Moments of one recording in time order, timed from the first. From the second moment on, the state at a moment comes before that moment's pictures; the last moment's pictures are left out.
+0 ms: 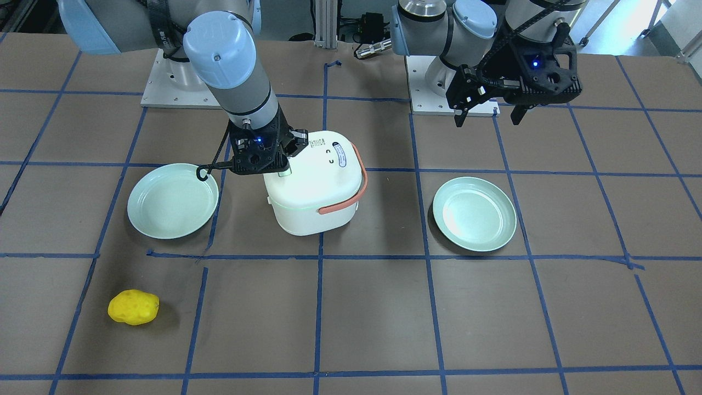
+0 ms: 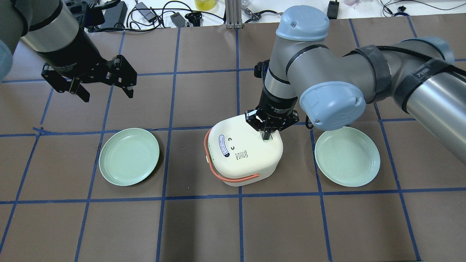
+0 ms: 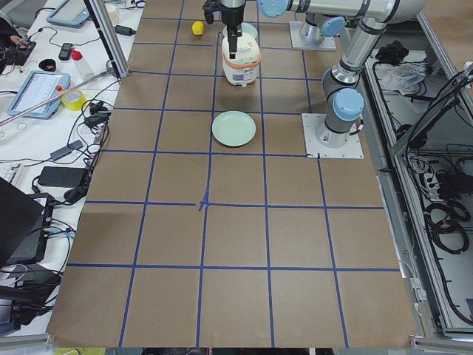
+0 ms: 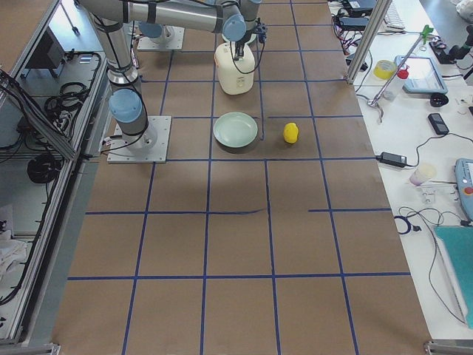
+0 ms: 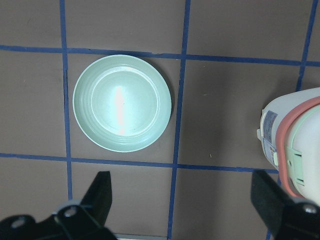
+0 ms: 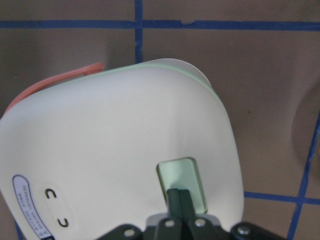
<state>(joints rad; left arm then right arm) -1.55 -1.49 -1.59 -1.62 1.59 -0.05 1.82 -1.45 1.76 -1.76 -1.39 0.20</state>
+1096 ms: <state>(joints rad) -1.55 -1.49 -1.59 -1.62 1.59 -0.05 1.81 -1.47 1.37 -1.45 -1.34 0.30</state>
